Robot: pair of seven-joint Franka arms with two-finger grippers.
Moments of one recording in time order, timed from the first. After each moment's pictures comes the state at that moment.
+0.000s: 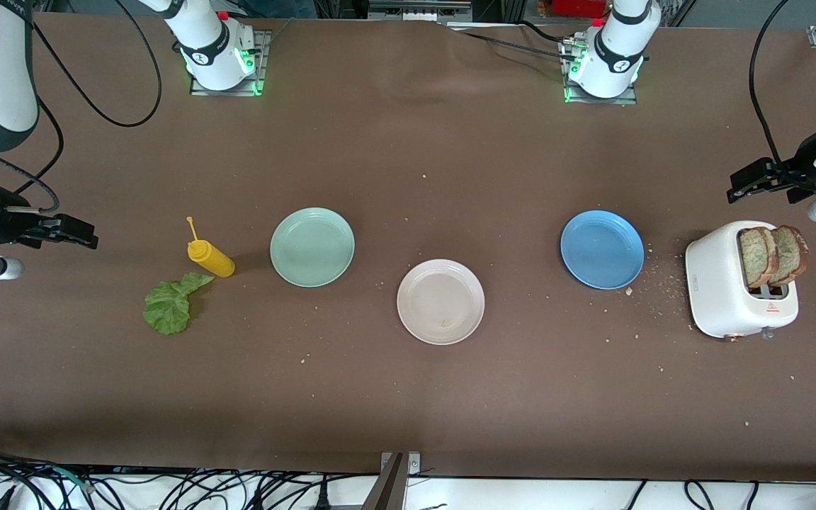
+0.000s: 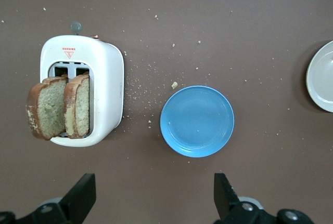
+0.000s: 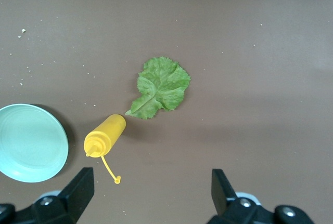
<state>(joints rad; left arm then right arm) 0.00 0.05 0.04 -1.63 0.00 1.62 0.02 0.25 0.27 -0.34 -1.53 0.08 1.75 -0.10</state>
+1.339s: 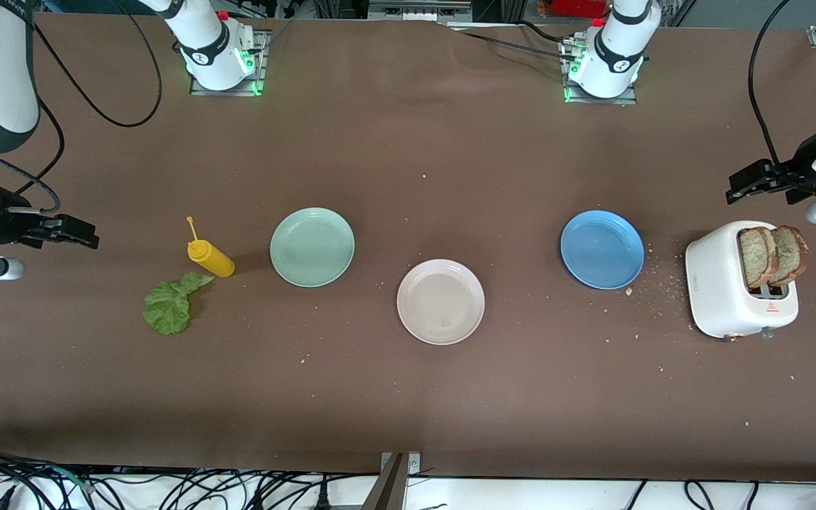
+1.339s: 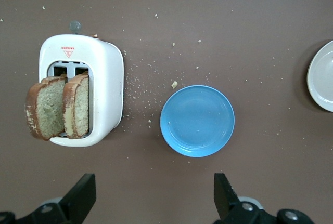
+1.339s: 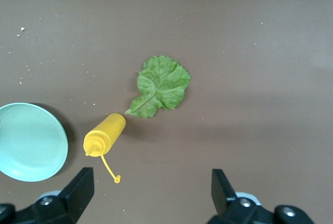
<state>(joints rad) 0.00 0.05 0.04 -1.63 0.00 1.62 0.02 0.25 0.27 -0.34 -1.53 0.08 1.74 -0.10</state>
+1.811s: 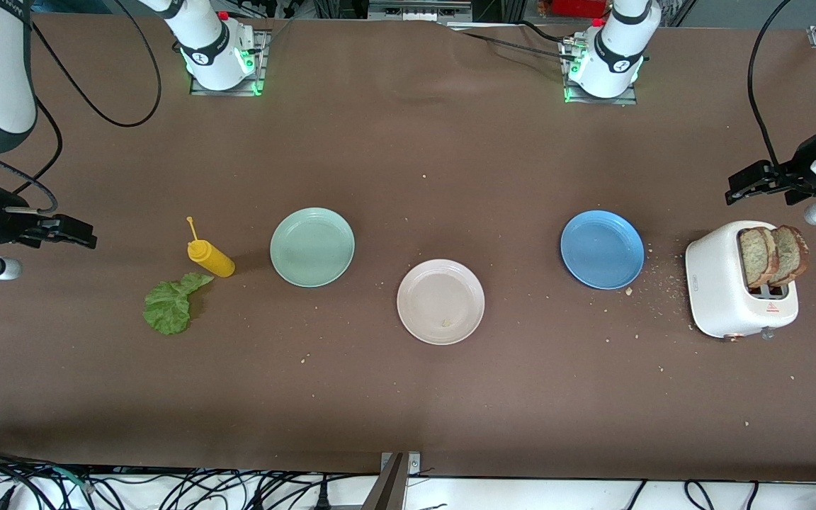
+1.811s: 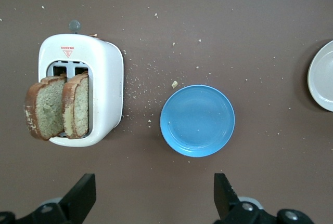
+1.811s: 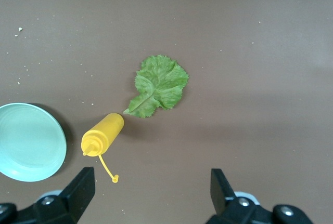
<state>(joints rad) 0.00 0.06 0.04 -1.63 0.00 1.62 0.02 0.24 0.27 -0.34 -1.53 0.08 1.74 -0.12</state>
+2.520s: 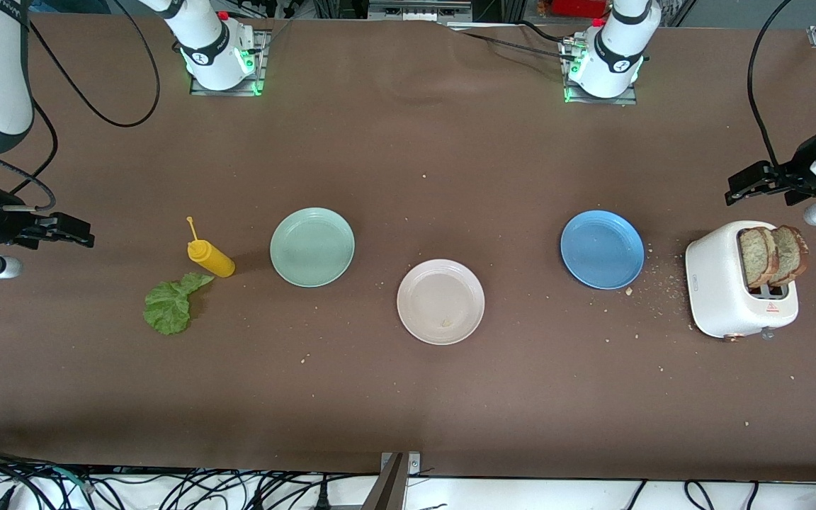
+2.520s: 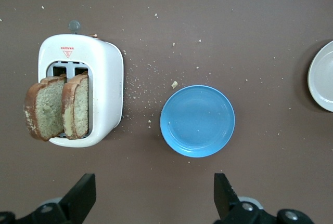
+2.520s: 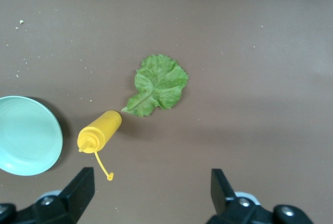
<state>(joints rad) 0.00 0.06 0.04 -1.63 0.00 1.62 0.02 0.24 0.27 -0.34 -1.53 0.08 1.74 -0.16</state>
